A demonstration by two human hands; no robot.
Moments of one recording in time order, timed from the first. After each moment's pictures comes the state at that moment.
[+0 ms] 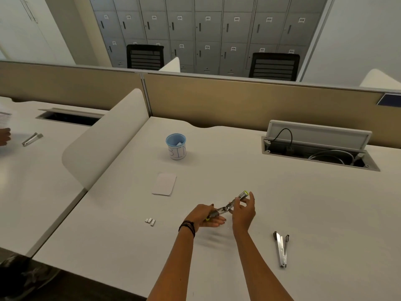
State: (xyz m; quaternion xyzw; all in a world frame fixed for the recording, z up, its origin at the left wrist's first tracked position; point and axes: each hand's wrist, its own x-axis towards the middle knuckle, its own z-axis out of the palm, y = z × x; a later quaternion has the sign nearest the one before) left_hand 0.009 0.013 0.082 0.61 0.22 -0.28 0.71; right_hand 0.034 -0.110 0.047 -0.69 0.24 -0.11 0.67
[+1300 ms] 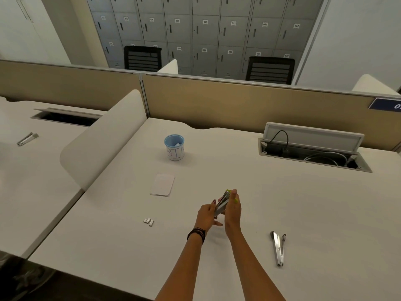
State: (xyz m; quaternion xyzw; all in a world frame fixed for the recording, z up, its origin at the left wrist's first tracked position) left_hand 0.008 -0.012 0.053 0.71 0.17 -0.10 0.67; right_hand 0.019 -0.090 0.080 -0.67 0.17 0.01 0.73
